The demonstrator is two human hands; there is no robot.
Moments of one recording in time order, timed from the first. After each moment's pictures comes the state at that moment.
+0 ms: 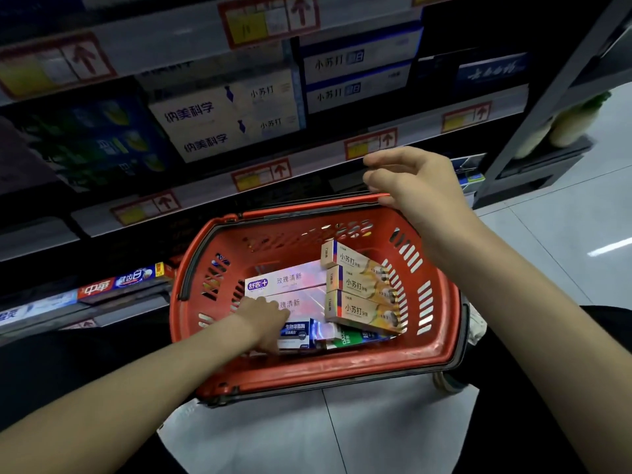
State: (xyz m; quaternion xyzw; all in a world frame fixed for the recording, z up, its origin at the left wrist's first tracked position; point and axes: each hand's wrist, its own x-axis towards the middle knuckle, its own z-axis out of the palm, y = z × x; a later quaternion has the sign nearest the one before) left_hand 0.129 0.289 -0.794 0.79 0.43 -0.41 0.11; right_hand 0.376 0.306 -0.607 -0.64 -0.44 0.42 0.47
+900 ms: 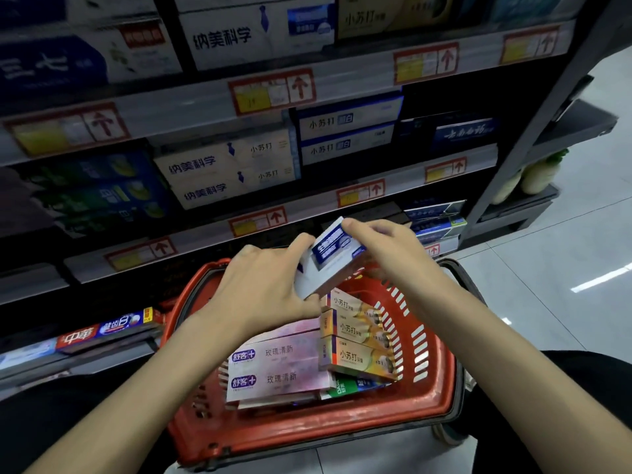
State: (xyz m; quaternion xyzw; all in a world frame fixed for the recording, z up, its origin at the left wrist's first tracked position) left_hand 0.169 0.319 -0.617 0.86 0.51 0.03 0.03; right_hand 0.360 0.302 -0.608 -0.65 -0.44 0.48 0.39
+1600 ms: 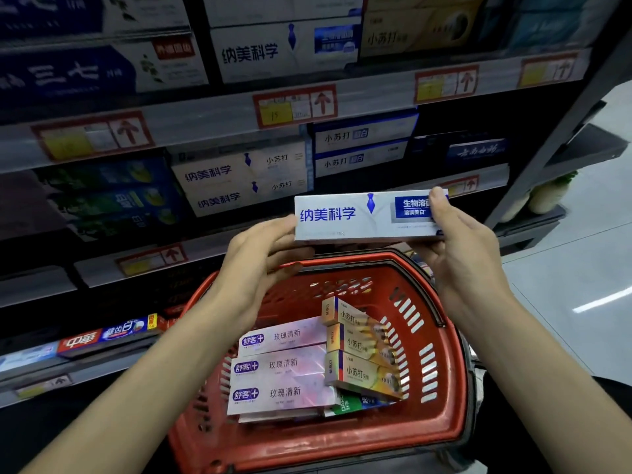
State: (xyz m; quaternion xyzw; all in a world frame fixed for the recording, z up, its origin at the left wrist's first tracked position) left_hand 0.160 0.337 -0.603 0.40 0.53 0.43 0.61; right_hand 0.381 0.303 -0.583 -0.55 -0.25 0.48 0.63
